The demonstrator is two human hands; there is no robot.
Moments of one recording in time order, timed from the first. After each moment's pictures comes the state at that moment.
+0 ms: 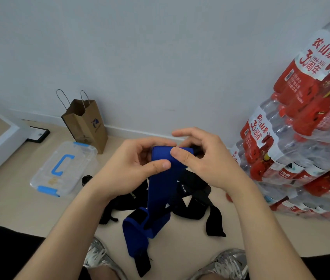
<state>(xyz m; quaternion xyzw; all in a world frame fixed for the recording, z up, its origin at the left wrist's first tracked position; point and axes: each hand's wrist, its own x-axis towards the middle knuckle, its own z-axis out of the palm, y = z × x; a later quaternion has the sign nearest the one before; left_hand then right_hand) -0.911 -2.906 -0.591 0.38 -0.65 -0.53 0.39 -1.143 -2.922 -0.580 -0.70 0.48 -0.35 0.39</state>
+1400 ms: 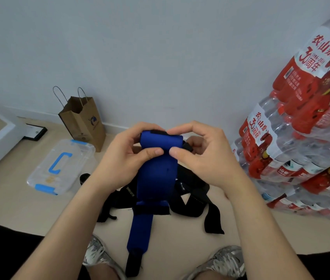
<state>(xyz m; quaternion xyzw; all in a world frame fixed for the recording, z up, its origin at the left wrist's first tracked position) -0.906 -2.919 -0.604 0.39 -0.65 -0.46 0.46 -1.135 -2.919 -0.579 -0.68 0.46 -0.42 0.39</state>
